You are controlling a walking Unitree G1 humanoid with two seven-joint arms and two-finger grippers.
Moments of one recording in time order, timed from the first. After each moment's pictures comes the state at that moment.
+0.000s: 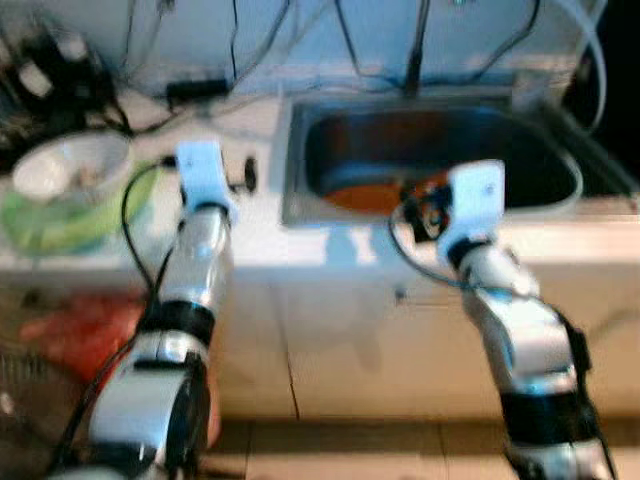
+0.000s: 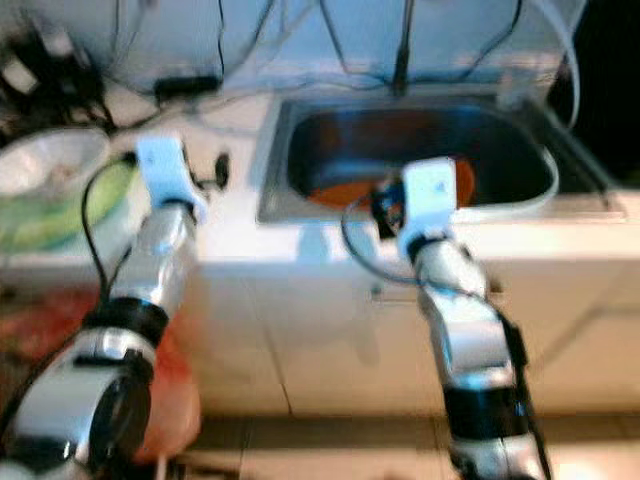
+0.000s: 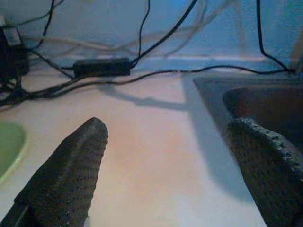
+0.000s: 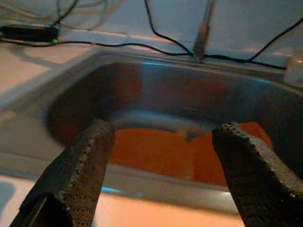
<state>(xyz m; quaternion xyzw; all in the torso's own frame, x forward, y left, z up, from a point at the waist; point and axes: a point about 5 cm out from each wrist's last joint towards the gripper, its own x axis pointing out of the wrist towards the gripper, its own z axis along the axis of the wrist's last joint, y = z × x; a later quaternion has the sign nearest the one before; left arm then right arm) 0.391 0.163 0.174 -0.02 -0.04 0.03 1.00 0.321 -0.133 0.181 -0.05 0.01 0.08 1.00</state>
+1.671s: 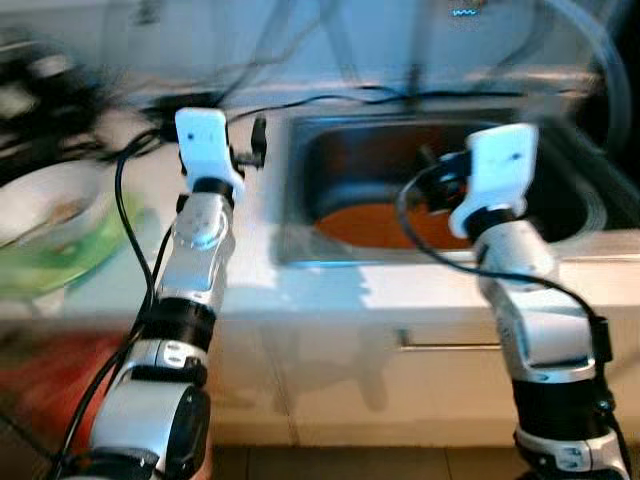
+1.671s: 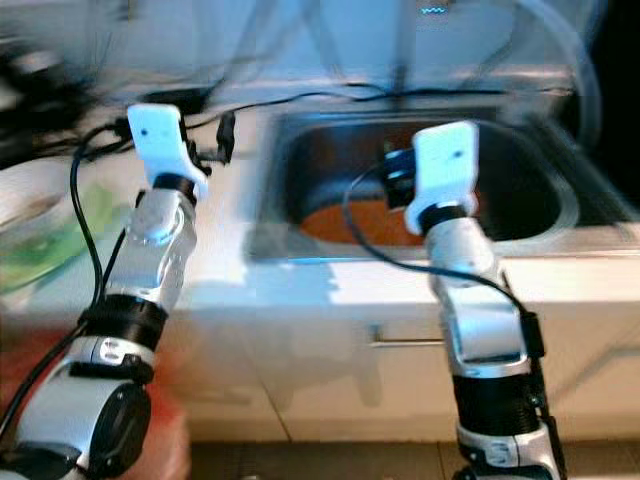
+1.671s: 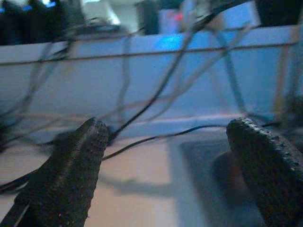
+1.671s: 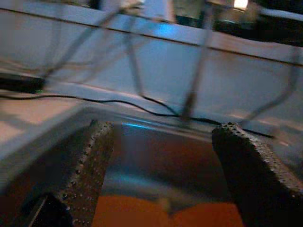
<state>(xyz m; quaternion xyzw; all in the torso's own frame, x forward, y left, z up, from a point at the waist) 0.384 0.151 0.206 0.01 -0.14 0.00 0.99 0.319 -0.140 0.224 -0.10 -0.09 0.06 0.99</state>
